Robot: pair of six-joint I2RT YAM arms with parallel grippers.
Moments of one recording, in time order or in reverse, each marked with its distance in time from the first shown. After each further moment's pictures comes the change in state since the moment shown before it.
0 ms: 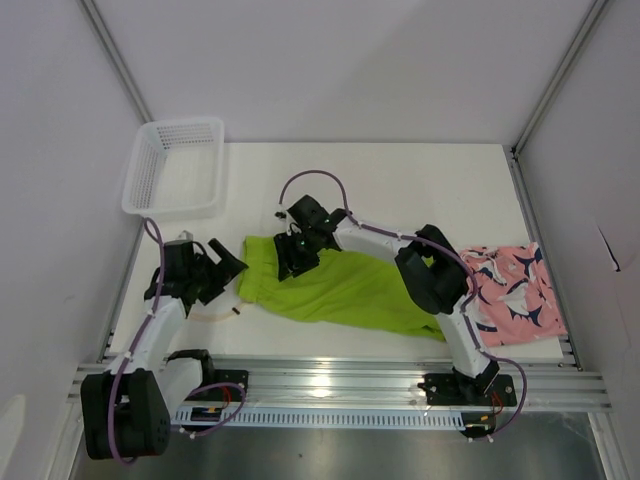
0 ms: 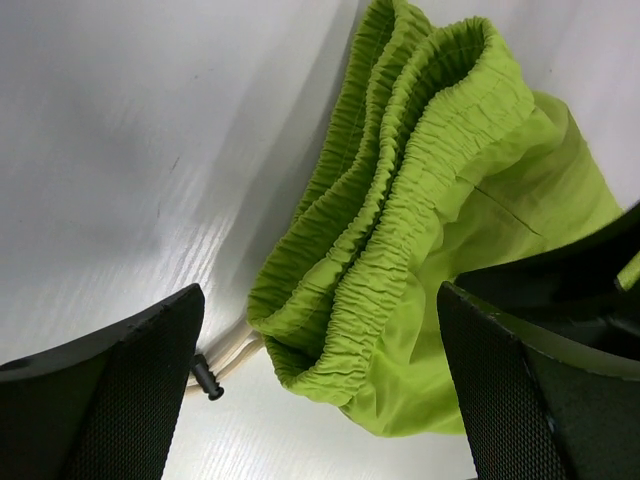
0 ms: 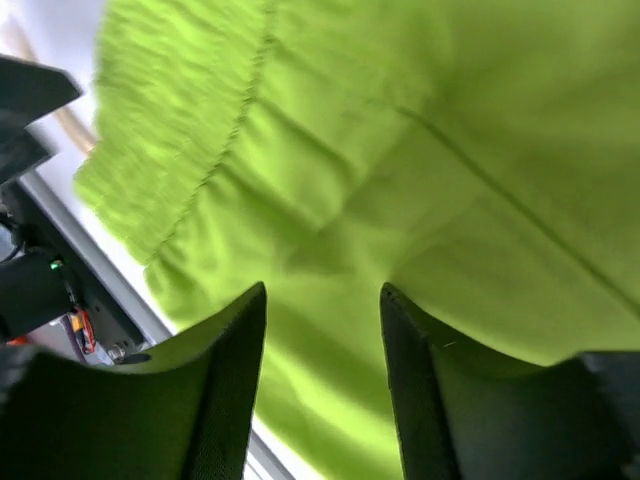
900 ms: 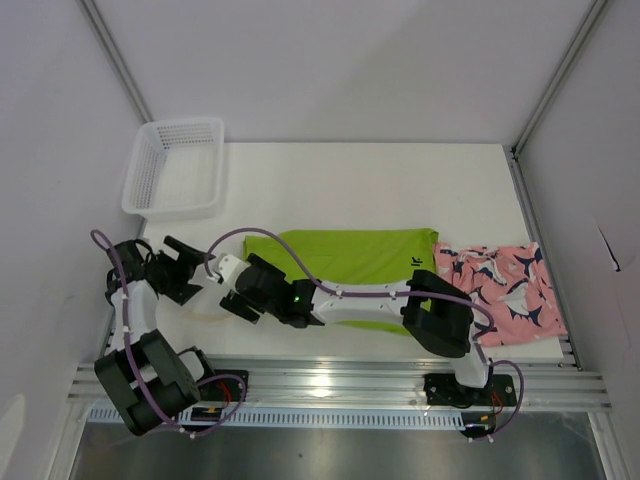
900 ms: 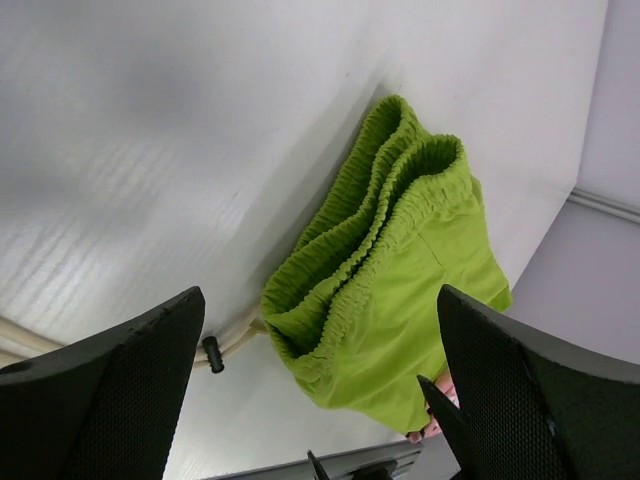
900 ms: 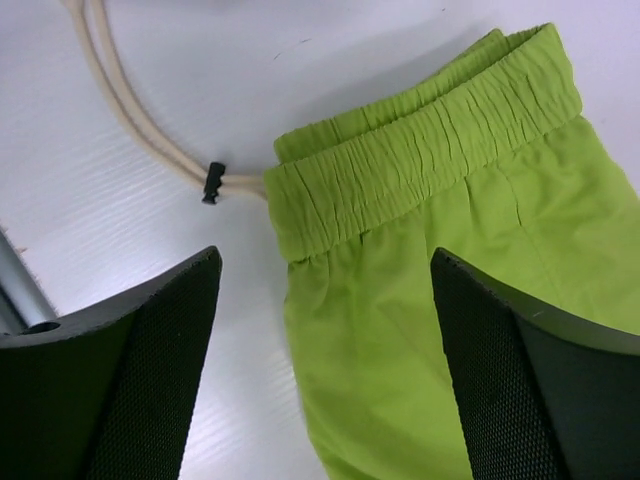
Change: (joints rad) left arm 0.458 0.115 0.135 -0.161 0.357 0.078; right arm 0.439 -0.208 -0.204 0.394 0.733 -0.474
